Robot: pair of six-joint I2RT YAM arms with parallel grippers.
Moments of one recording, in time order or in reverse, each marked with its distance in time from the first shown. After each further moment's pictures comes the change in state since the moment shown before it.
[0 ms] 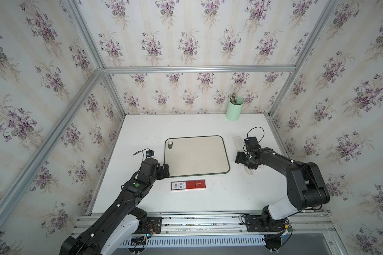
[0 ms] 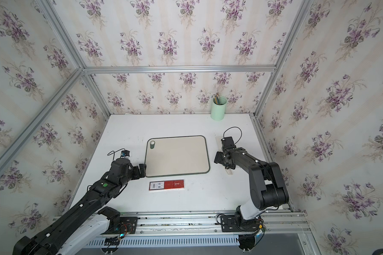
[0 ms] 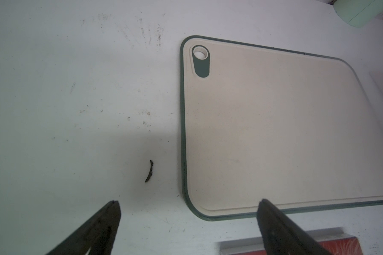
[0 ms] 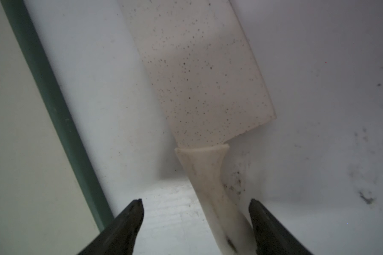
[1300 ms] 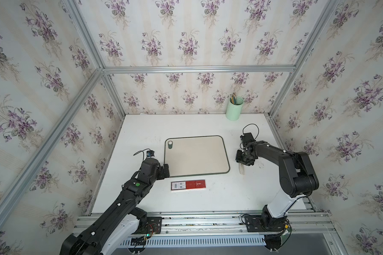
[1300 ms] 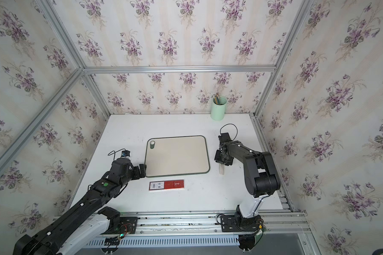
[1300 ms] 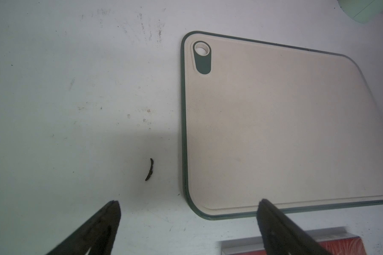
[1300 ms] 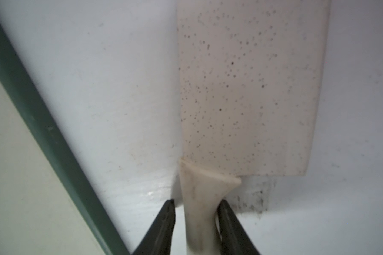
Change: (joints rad) left arm 0.013 0.030 0.005 0.000 0.004 0.000; right arm 0.013 0.173 0.146 -0.119 -0.039 -0.013
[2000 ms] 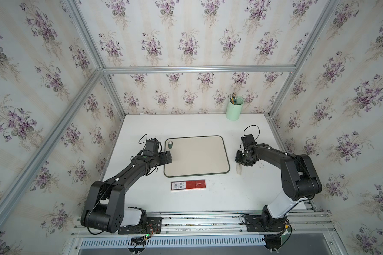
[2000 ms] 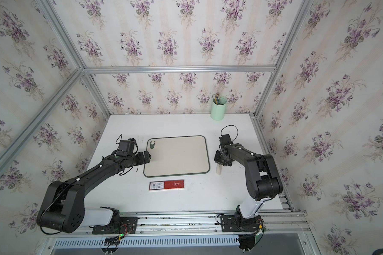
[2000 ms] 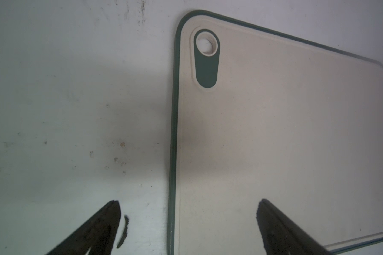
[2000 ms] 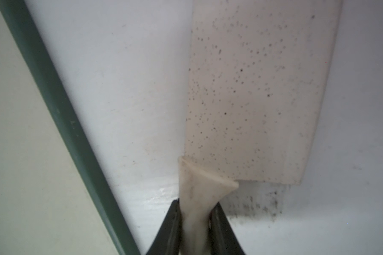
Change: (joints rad) left arm 0.165 0.540 0.295 0.053 0.242 0.027; right arm 0.002 -0.066 -0.060 0.087 -0.051 0.005
